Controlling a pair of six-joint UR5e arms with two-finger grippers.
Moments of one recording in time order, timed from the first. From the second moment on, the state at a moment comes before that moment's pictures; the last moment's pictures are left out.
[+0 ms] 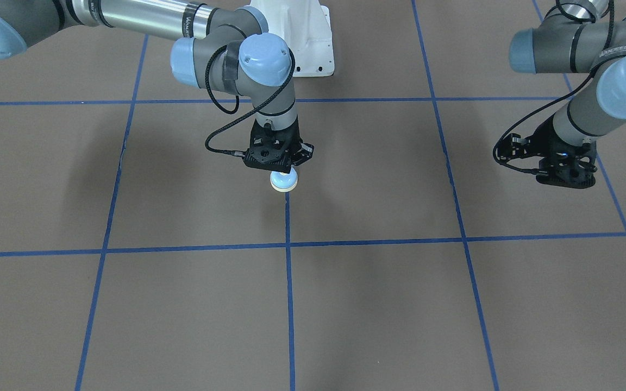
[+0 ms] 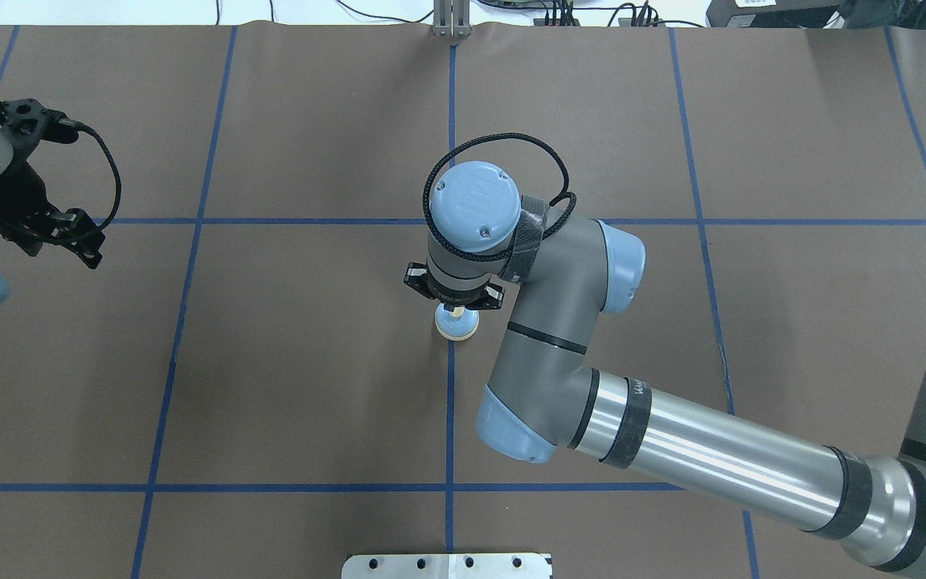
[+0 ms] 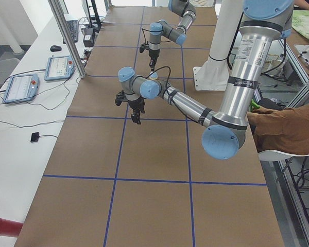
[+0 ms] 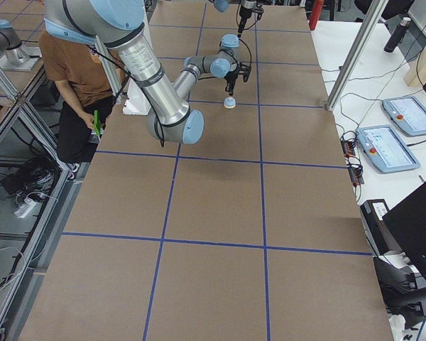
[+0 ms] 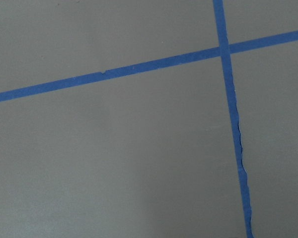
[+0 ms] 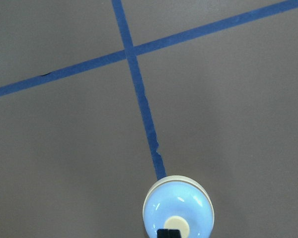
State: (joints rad) left arm -1.01 -1.80 -1.81 -1.41 -2.26 -0.41; right arm 0.49 -0.74 1.48 -1.49 1.87 1.50
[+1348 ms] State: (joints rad) left arm -1.01 -1.80 -1.82 -1.41 -2.26 -0.41; right arm 0.49 -0.75 1.47 -1.52 1.90 1.50
